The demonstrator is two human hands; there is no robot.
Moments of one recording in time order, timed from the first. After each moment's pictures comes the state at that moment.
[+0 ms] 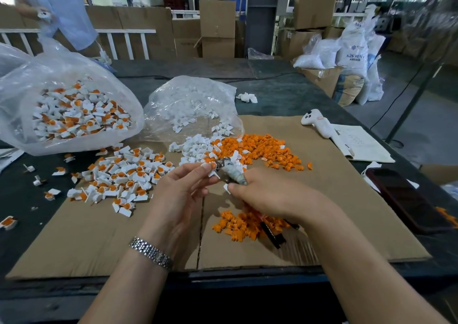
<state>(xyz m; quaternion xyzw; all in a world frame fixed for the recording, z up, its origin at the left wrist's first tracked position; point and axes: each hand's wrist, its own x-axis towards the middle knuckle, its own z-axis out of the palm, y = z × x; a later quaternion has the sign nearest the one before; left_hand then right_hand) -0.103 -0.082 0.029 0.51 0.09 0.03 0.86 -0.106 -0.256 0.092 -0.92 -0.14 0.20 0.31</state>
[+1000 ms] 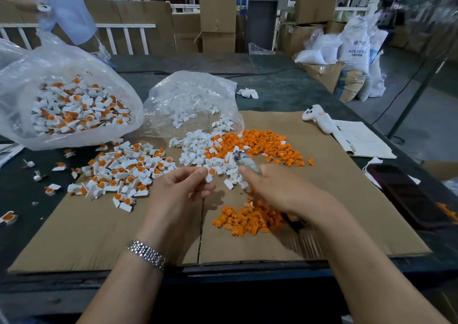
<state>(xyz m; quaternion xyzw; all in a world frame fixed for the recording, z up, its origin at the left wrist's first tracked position) -0.120 -0.080 0.022 0.57 0.14 0.03 0.81 -0.092 -0.271 0.066 -0.94 -0.07 0.15 0.30</state>
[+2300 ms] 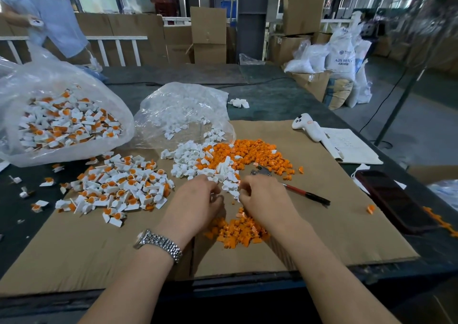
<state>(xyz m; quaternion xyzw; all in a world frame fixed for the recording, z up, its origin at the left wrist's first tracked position) -0.074 -0.097 0.002 0.97 -0.11 0.13 0.18 -0.075 -0.266 0.022 -0.98 -0.09 -0.07 0.17</state>
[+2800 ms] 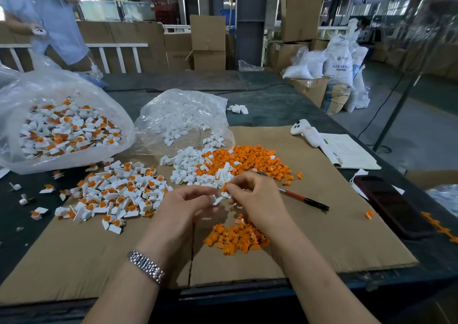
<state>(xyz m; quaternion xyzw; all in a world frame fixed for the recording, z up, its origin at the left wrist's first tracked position) -0.097 -0.080 0.010 0.69 0.05 -0.07 0.72 -0.085 -0.259 0.027 -0.83 -0.04 -0.04 0.56</state>
